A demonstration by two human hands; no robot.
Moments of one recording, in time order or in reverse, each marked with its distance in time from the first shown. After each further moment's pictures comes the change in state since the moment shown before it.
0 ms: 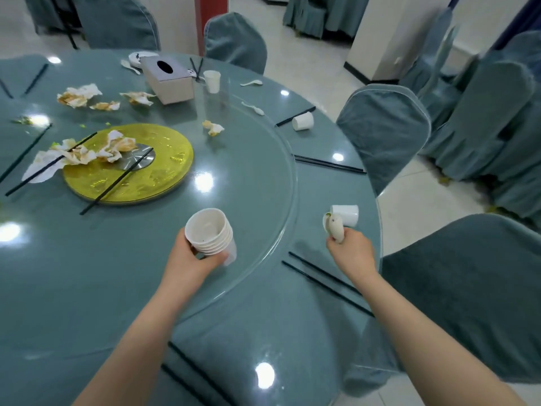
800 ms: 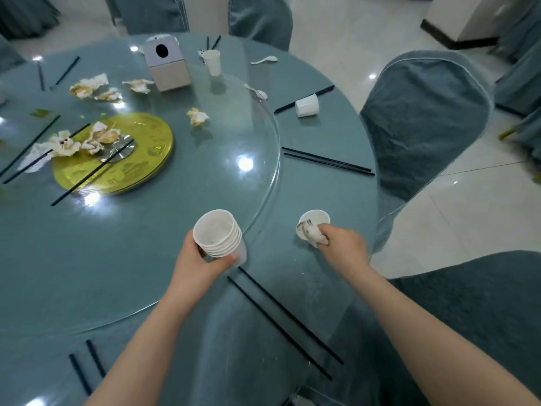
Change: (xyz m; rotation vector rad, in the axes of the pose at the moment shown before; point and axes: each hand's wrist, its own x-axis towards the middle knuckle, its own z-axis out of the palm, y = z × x) left_hand 0.030 0.026 0.191 0.090 0.177 -0.104; right_hand 0.167 0.104 -0.003 -0.187 -0.219 -0.512
